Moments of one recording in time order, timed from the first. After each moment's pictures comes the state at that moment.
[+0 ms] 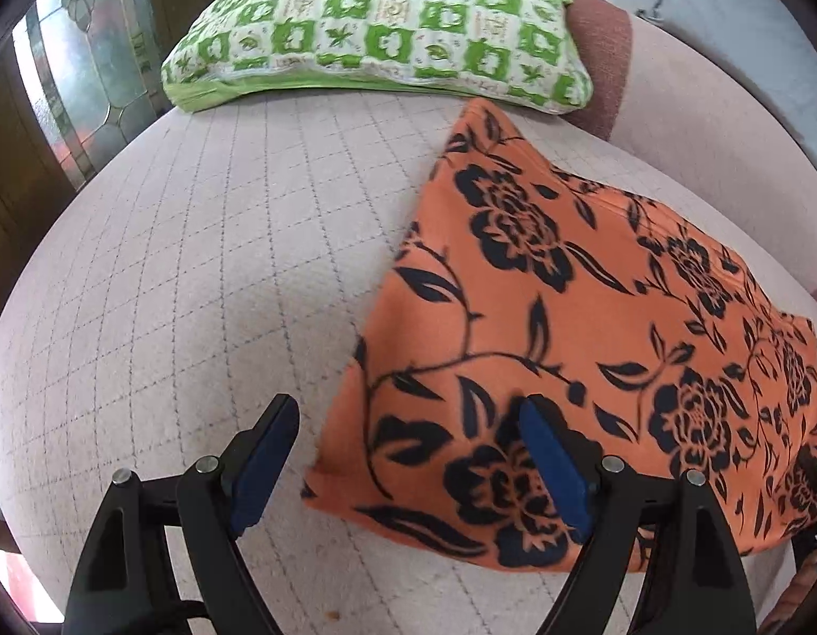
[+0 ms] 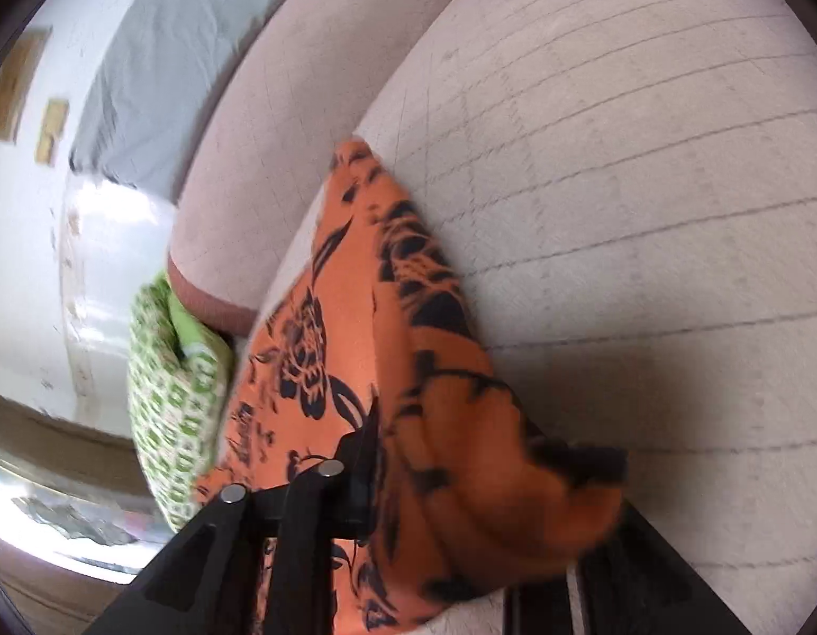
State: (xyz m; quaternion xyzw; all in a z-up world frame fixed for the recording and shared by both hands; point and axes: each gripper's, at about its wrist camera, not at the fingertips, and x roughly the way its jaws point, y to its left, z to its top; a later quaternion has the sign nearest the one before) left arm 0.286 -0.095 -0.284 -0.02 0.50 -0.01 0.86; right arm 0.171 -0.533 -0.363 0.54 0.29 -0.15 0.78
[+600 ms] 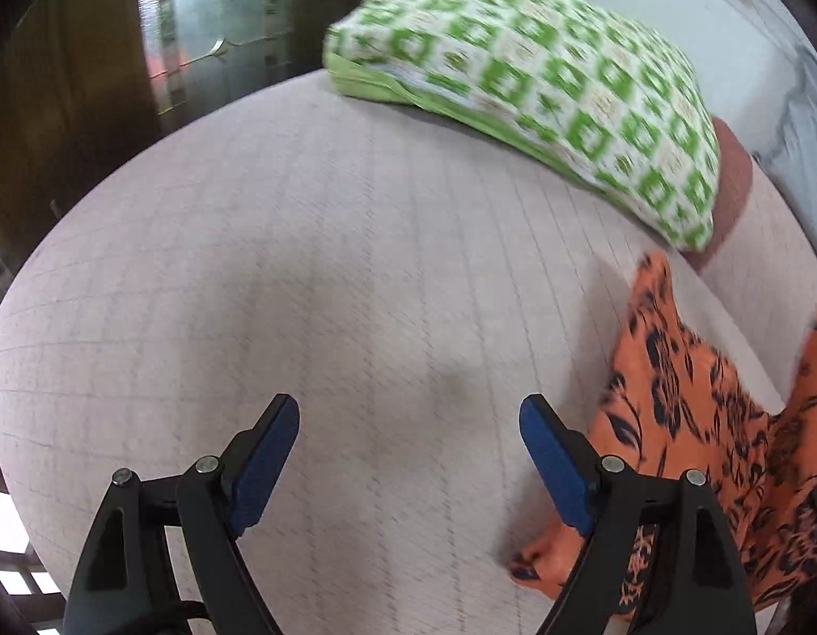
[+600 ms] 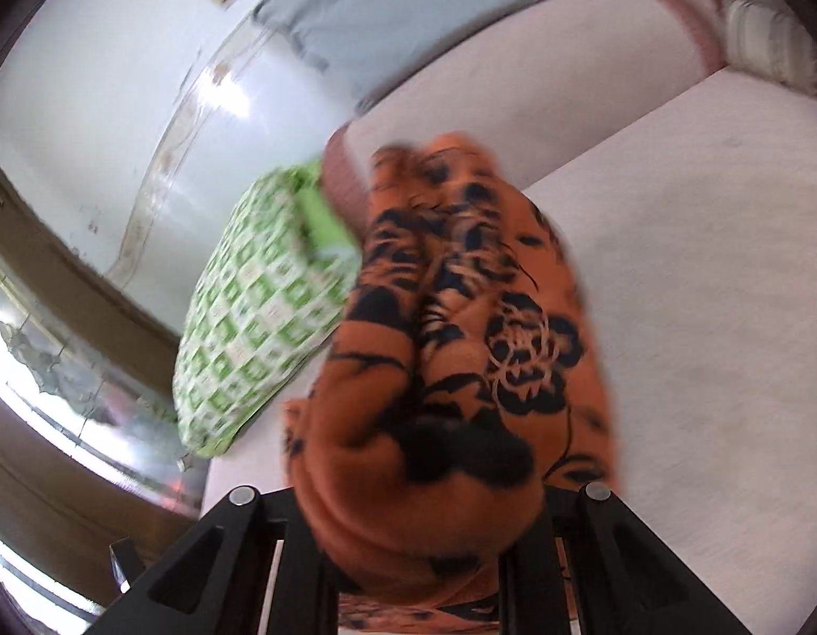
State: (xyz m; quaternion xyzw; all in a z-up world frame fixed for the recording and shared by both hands) left arm 0.308 0.036 -0.259 -0.15 0.48 0.08 0.86; right arm 0.267 -0.351 -0.241 0.39 0.29 -0.04 0.87
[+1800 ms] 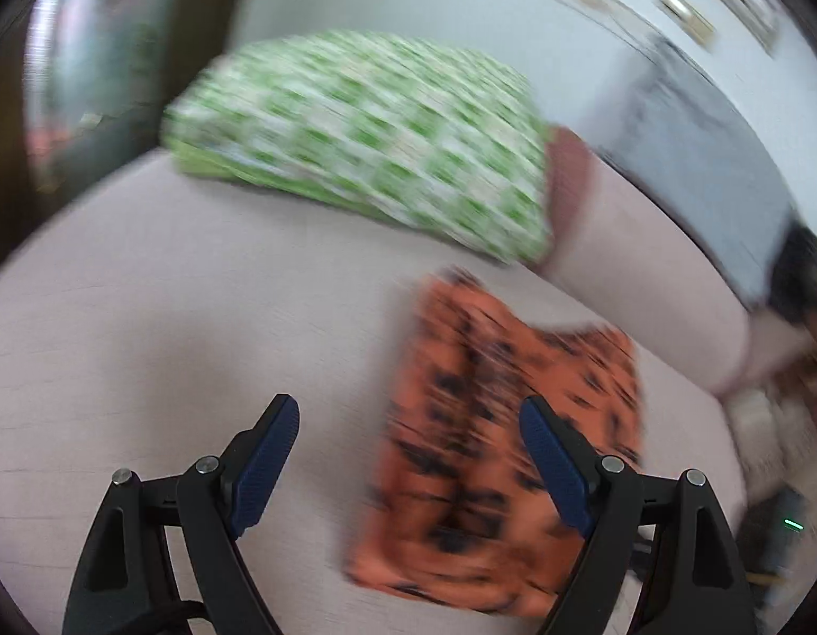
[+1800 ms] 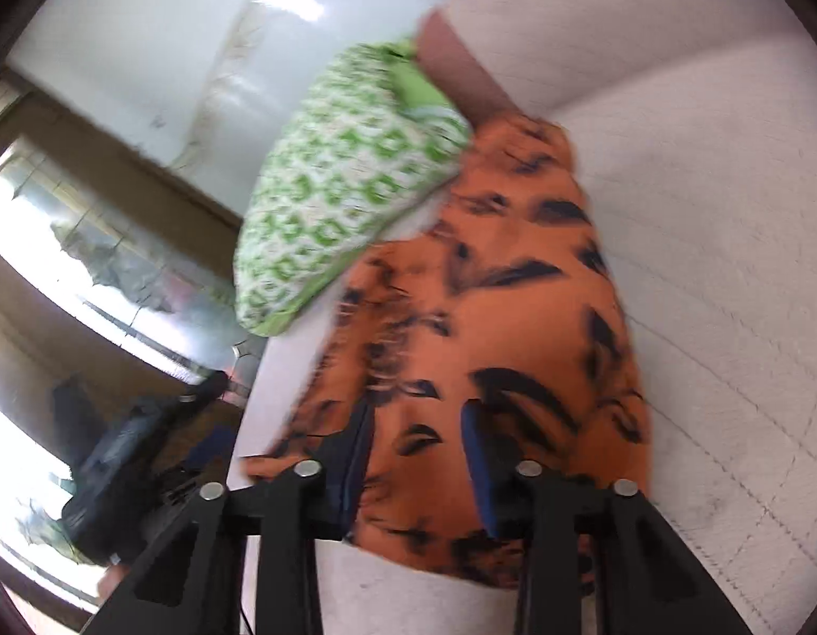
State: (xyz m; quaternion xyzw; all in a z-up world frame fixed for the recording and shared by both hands) left arm 0.295 -0.032 -0.218 -0.14 0.42 -0.13 0.89; right arm 0.248 -0.308 -0.294 0.38 0.36 0.10 0.85
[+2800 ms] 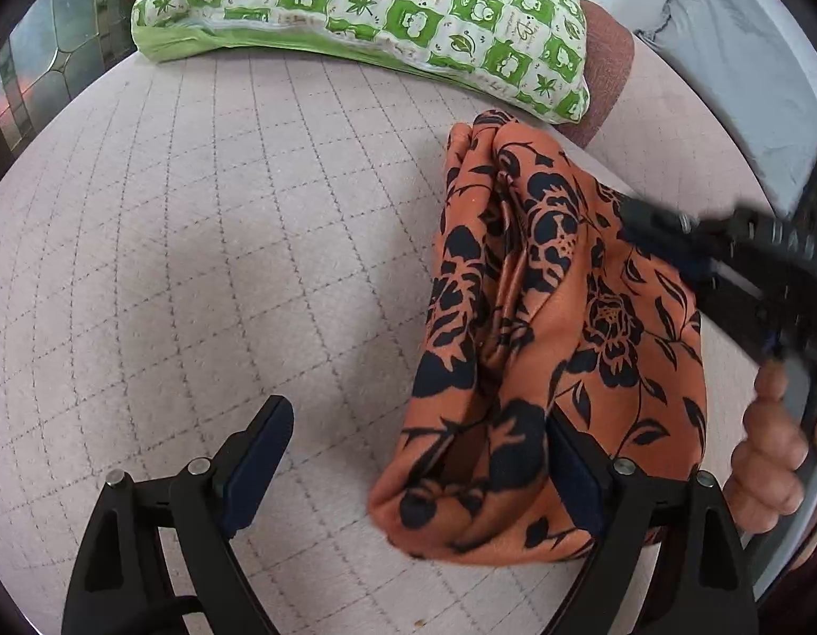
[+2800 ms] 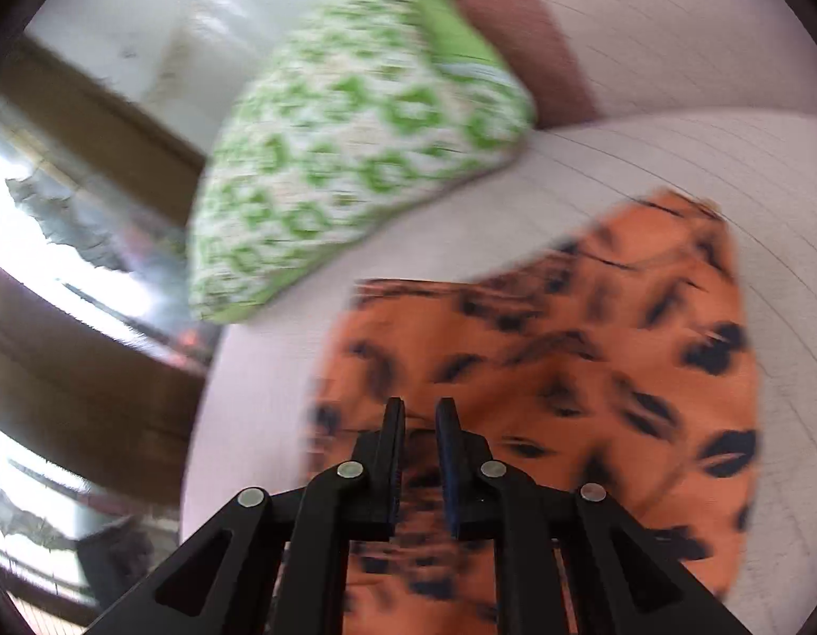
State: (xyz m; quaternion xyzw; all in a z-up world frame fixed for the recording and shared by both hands) left arm 0.325 -0.034 -0.280 -0.10 0.55 -0.12 0.82; right arm 0.388 -0.272 -0.258 0.28 0.43 0.13 0.85
